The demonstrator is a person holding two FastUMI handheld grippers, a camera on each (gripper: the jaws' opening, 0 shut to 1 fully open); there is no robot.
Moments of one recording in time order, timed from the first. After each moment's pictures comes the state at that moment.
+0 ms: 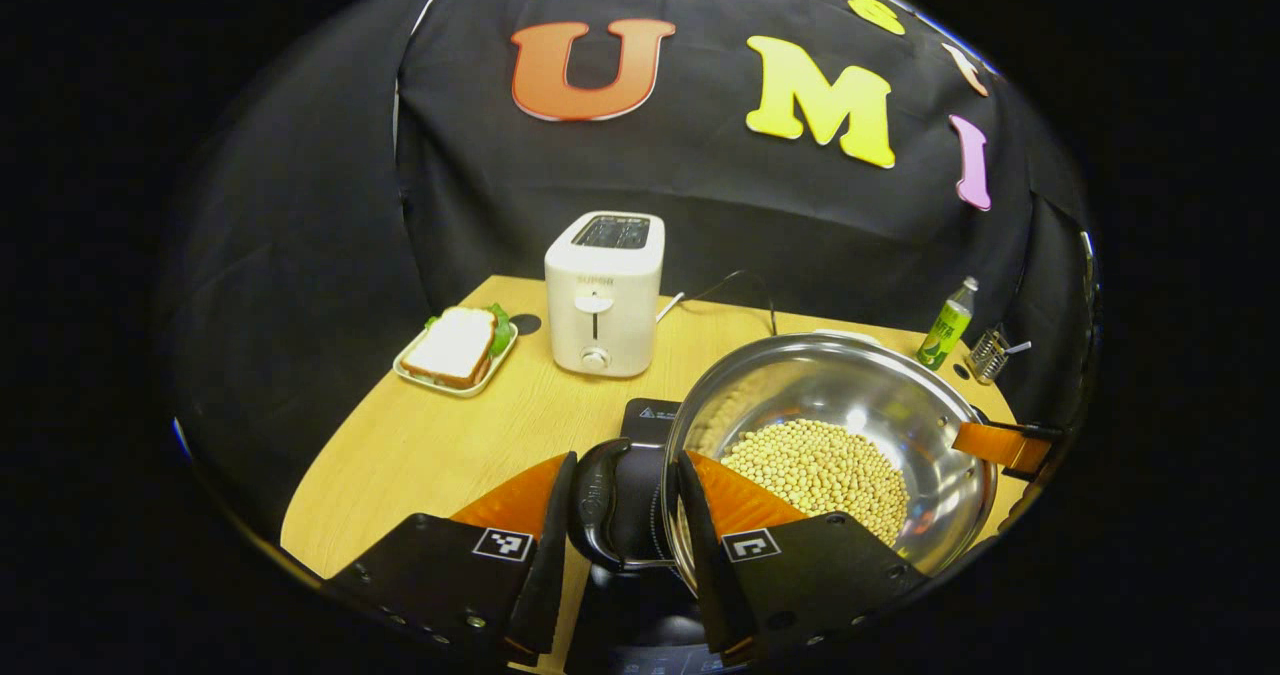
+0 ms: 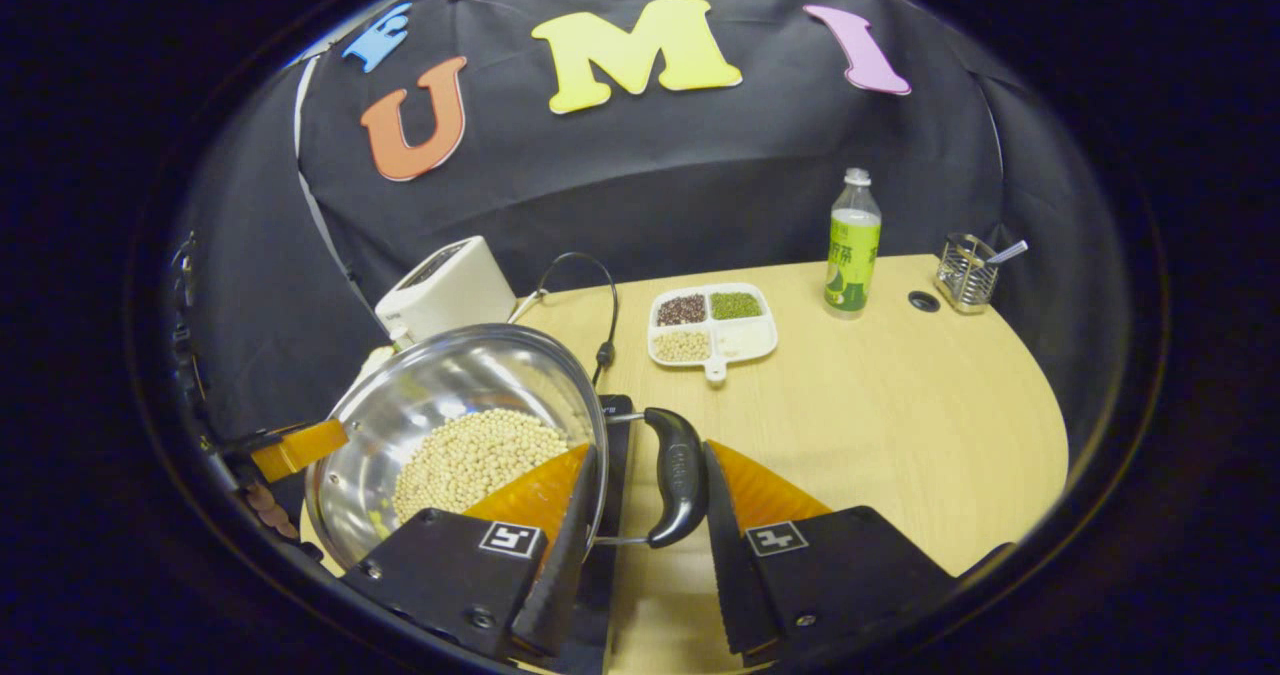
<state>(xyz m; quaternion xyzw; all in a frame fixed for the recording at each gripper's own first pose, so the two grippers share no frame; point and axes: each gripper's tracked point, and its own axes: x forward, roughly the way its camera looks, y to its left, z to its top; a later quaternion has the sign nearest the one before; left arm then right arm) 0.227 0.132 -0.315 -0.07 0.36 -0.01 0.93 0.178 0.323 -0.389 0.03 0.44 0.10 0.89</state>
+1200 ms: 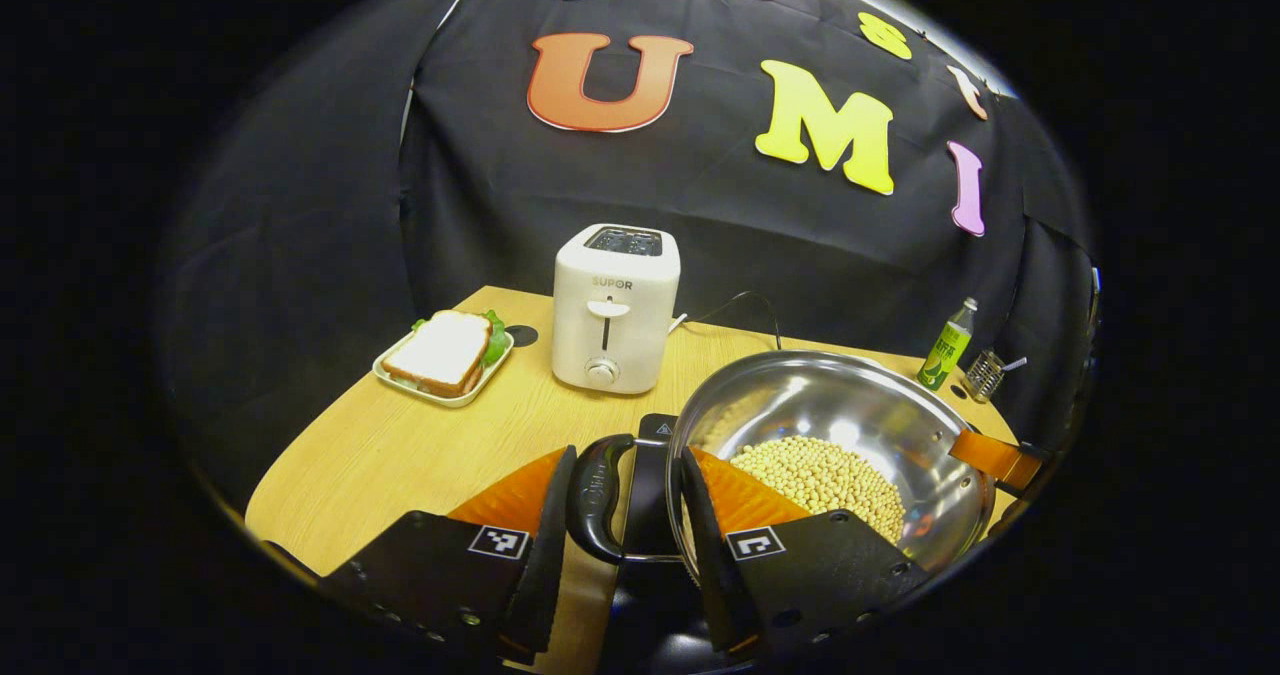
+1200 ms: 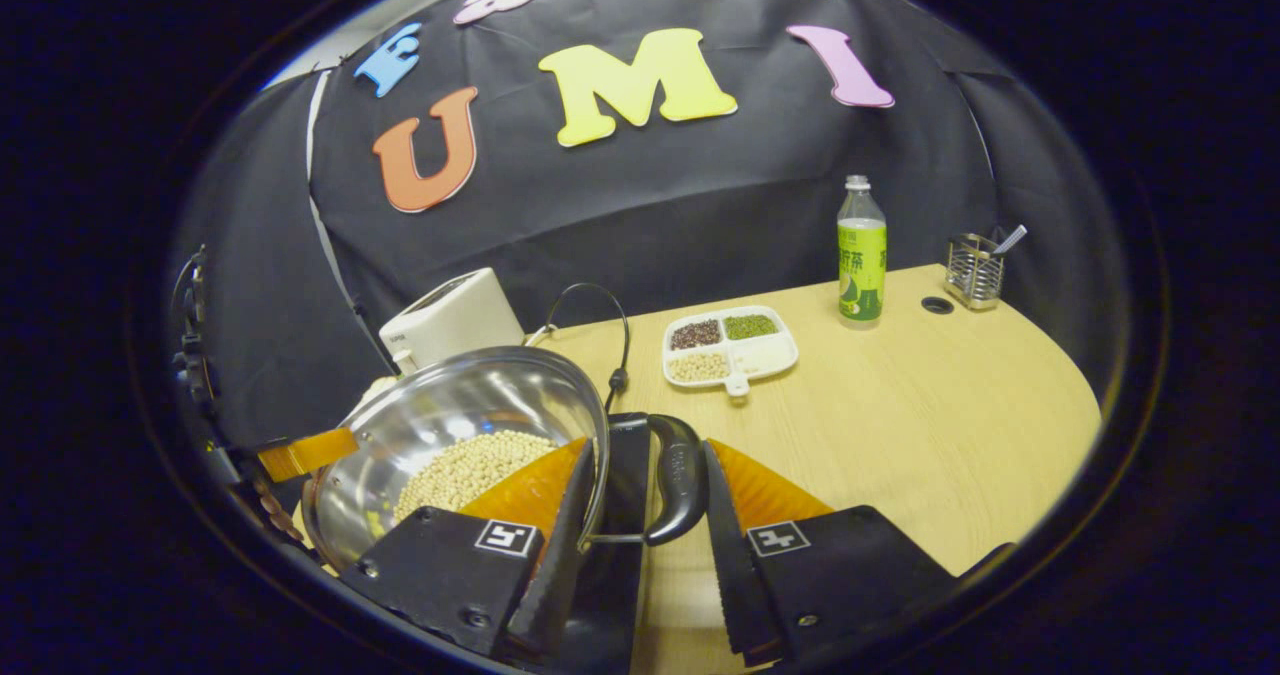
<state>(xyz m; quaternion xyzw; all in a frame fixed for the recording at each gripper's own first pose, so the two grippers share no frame) 0.233 0.142 -0.324 -0.10 0.29 -0.01 0.95 0.178 0.335 -0.402 0.06 0.35 0.11 0.93</state>
